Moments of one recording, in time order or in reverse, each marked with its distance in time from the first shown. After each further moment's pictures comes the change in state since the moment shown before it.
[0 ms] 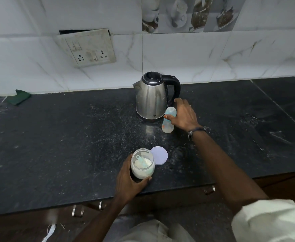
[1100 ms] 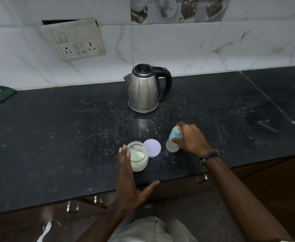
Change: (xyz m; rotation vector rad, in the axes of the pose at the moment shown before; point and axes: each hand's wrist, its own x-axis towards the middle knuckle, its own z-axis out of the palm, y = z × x) left_hand -0.032 0.046 0.007 0.137 0.069 0.442; right_hand -0.111 0.020 -0.023 -0.095 -0.227 0.073
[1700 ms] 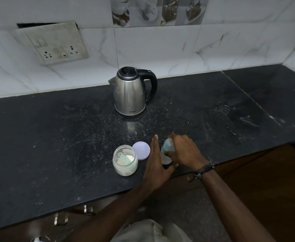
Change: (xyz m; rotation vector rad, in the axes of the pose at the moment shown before) left_hand 0.050 0.030 0.104 -0.340 -0.282 -0.281; right_hand -0.037 0.004 0.004 -0.036 -0.015 0.015
